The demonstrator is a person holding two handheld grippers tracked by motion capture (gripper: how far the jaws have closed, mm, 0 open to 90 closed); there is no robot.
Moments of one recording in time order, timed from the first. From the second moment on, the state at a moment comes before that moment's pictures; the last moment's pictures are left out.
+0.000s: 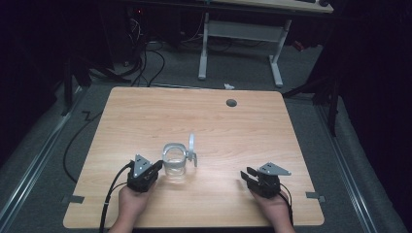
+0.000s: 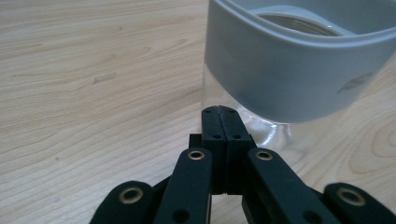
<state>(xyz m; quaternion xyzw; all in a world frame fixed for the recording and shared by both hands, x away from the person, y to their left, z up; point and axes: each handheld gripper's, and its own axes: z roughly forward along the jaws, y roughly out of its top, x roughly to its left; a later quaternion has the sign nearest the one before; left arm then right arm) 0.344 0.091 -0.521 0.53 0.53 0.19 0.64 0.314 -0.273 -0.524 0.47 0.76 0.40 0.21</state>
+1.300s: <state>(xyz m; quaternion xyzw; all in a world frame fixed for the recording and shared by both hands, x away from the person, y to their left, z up) 0.375 0.061 -0.524 0.54 0.53 0.18 0.63 0.311 -0.270 -0.521 0.46 0.76 0.40 0.23</state>
